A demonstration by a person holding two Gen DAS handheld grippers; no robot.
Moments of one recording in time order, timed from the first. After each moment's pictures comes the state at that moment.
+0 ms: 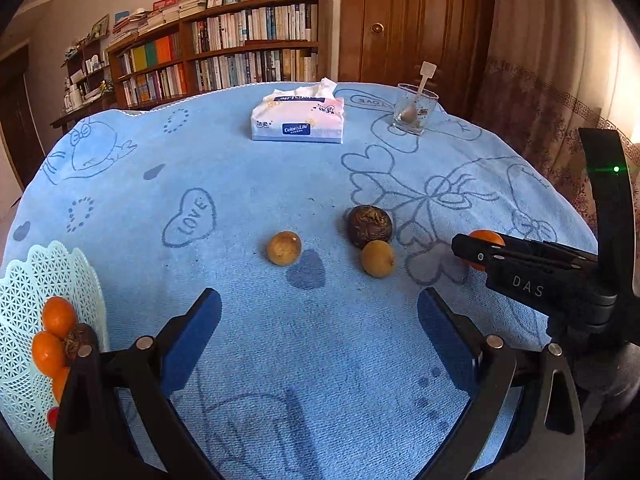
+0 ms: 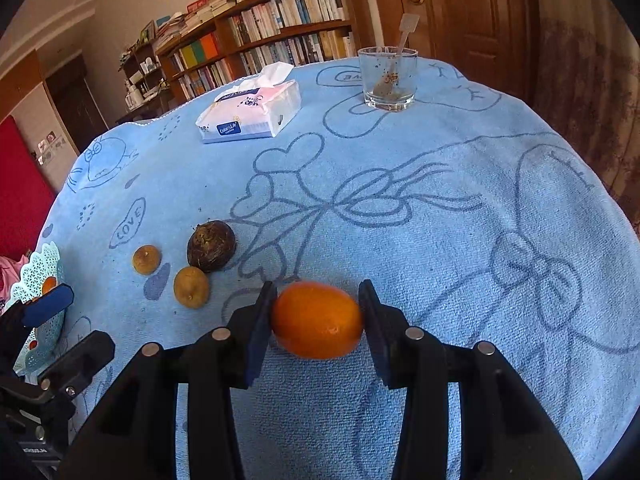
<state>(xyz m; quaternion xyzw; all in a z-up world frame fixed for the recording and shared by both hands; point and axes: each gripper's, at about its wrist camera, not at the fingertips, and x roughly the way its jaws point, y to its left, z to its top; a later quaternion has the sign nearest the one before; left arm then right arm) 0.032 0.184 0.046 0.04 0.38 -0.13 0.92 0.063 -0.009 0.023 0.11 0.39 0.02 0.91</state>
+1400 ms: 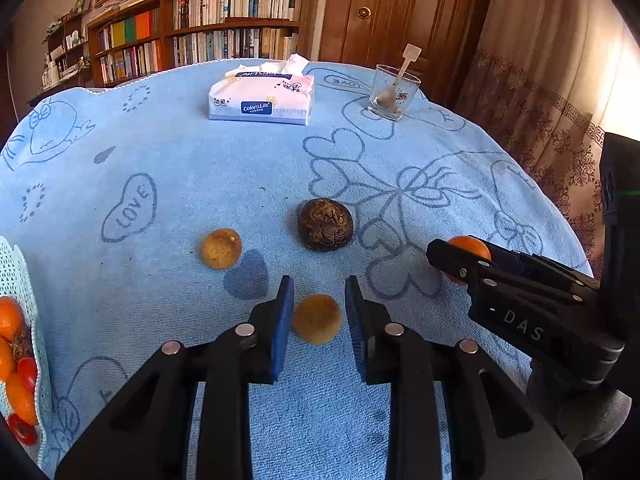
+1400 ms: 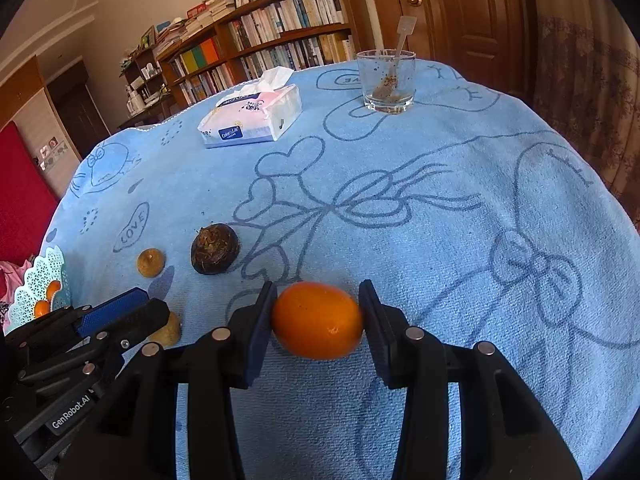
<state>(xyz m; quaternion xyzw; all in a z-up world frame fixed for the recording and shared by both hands) 0.052 0.164 0.035 0.01 0.40 -0.16 0.90 0.058 -0.008 0.023 0.11 0.39 0.03 0.92</state>
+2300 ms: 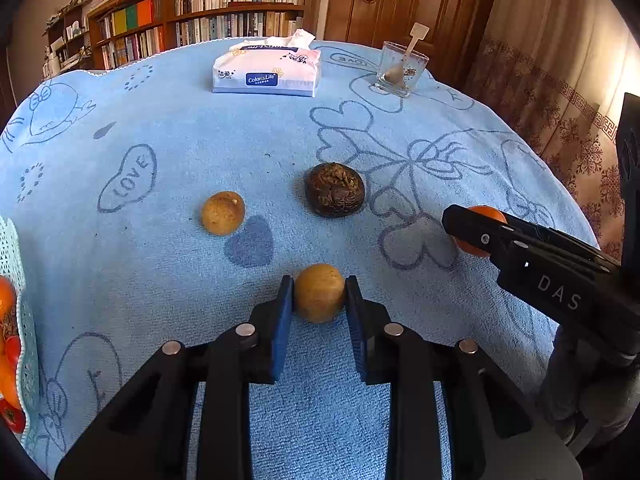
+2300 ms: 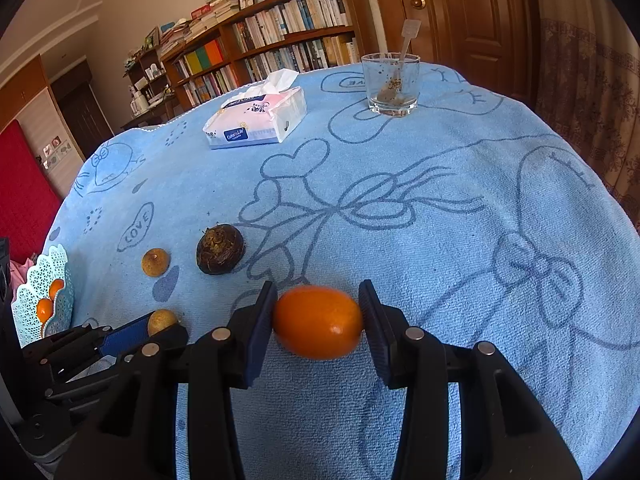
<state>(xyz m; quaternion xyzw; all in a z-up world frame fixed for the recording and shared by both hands) 0.050 0.165 0.014 0.02 0.43 -0.15 0.89 0.056 -0.006 0.026 0.11 0.38 0.03 0.92</state>
